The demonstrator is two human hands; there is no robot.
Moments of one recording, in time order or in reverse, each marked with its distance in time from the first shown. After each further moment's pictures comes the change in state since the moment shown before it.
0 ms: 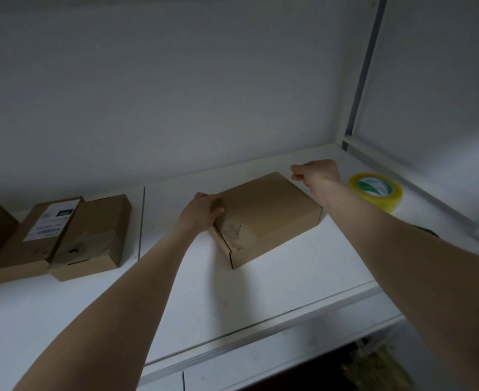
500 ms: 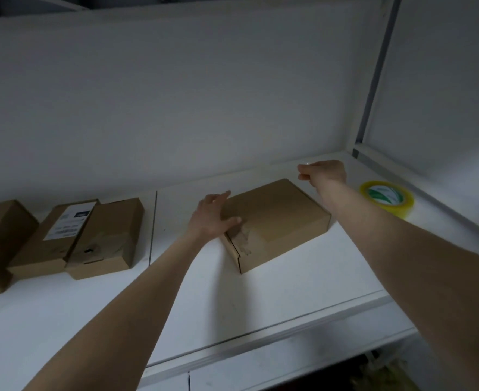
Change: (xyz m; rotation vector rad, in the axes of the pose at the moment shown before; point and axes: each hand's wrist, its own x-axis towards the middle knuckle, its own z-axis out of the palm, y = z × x) left_hand -0.023 0.008 -0.007 -0.041 0.099 0.060; right_hand 0.000 -0.013 0.002 0.007 0.011 -0.027
